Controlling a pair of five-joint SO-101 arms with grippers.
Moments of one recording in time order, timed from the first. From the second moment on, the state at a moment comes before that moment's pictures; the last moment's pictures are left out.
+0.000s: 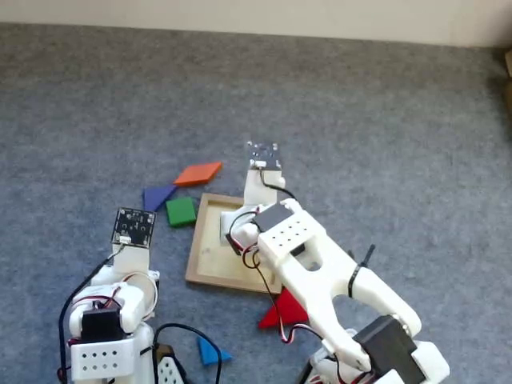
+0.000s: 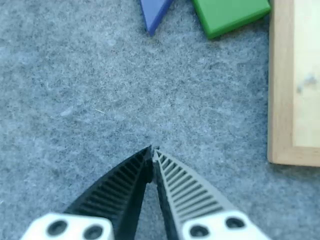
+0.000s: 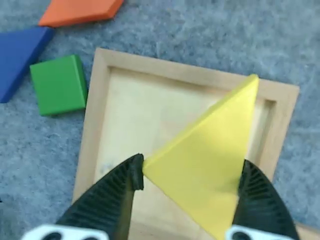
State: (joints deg) left arm -12.3 -101.5 96.0 75.6 -7.3; right arm -42.3 -11.8 39.7 46.5 -29.8
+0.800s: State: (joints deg) left arm -12.3 -101.5 96.0 75.6 -7.3; right arm -38.7 -14.2 39.7 48.5 -12.0
